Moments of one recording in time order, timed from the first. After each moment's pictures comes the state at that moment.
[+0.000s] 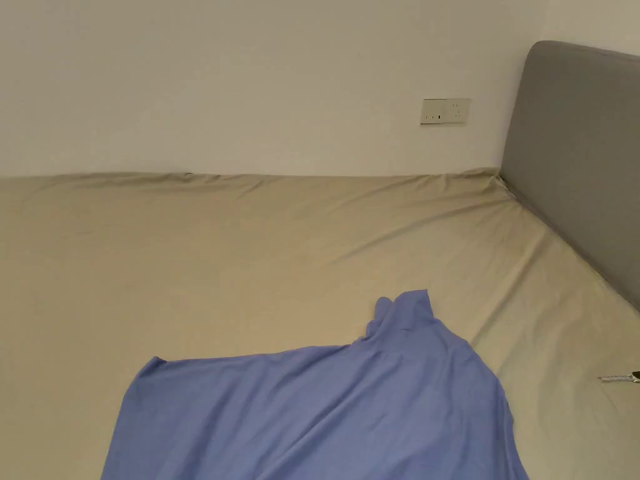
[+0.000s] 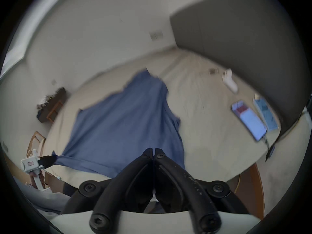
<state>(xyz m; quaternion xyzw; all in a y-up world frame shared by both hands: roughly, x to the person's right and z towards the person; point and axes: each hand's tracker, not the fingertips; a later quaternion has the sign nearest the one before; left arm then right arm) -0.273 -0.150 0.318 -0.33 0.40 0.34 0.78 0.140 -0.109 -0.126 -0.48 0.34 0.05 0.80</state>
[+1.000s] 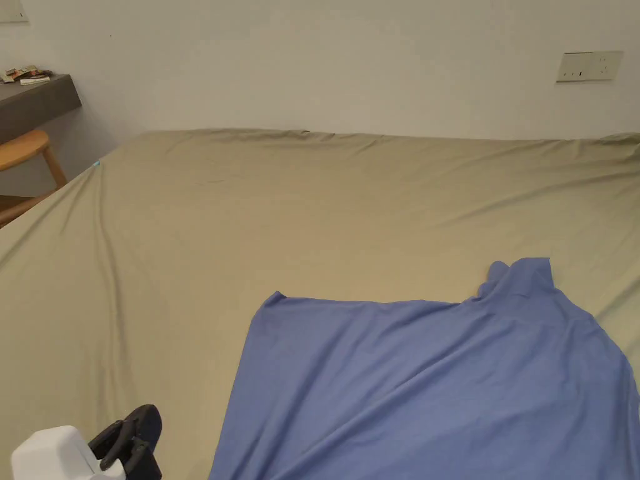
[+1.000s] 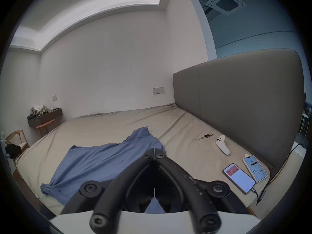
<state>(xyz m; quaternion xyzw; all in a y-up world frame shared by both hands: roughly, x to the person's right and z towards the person) -0.215 -0.047 0.341 -0.10 0.49 0.20 0.84 0.128 -0.041 -0.078 -0.15 0.36 0.01 0.92</state>
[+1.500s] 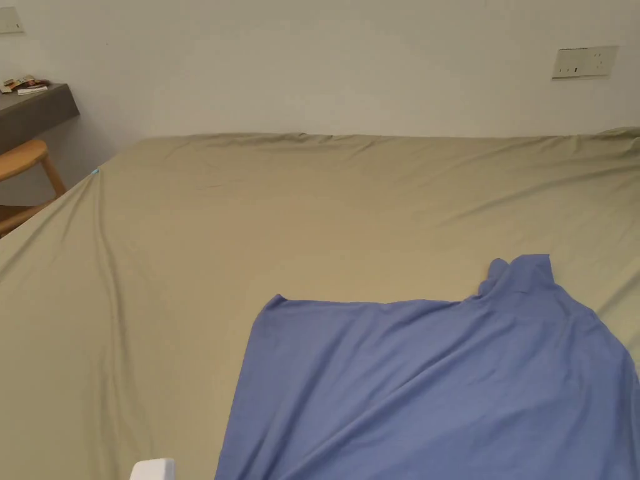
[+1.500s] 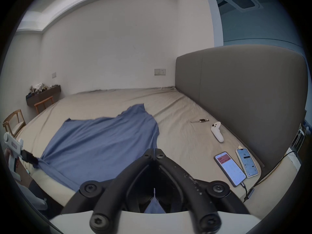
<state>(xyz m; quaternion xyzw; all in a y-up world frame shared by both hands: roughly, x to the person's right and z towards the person) -0.301 -0.169 0.305 -0.41 0.41 0.34 0.74 0.143 -0.071 -0.087 -0.22 0.36 0.11 0.90</state>
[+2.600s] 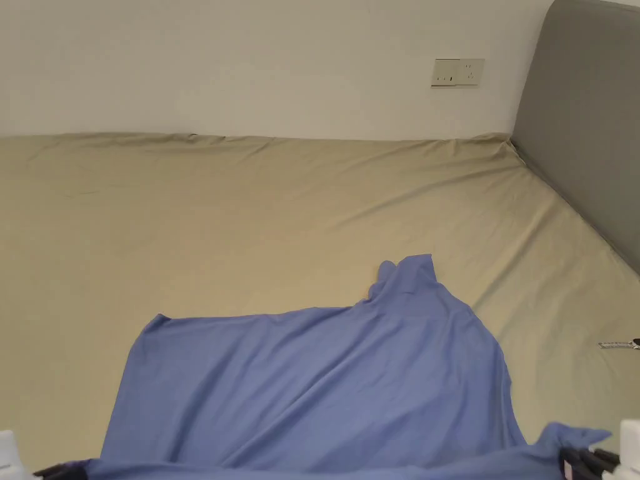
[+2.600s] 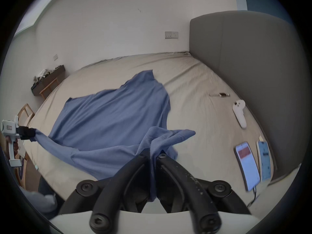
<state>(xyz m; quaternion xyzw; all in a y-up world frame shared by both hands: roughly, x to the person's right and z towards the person) -0.334 -0.077 0.252 -0.32 0.42 0.35 0.78 0.052 -0.063 -0.193 -0.36 0.39 0.15 0.83</state>
